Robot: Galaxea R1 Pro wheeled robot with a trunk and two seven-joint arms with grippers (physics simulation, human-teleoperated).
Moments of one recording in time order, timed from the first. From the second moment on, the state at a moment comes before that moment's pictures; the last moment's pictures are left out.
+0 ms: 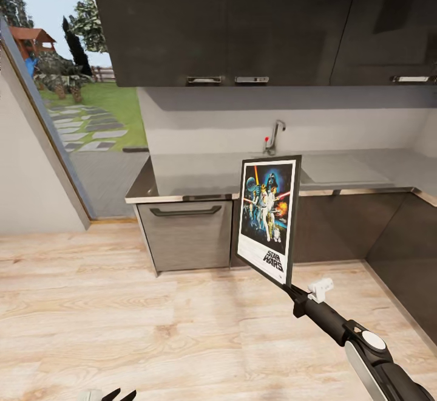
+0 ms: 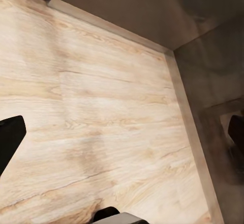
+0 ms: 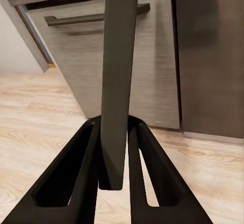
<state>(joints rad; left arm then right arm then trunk) -0.35 0.32 -1.18 -0.10 1.71 -0.32 -1.12 -0.25 -0.25 0.09 -1.19 -0.35 0.04 0.48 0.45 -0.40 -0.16</state>
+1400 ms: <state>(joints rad) -0.35 0.32 -1.18 -0.10 1.71 -0.32 -1.12 -0.25 -0.25 0.09 -1.20 -0.34 0.05 0.49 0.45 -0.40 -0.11</state>
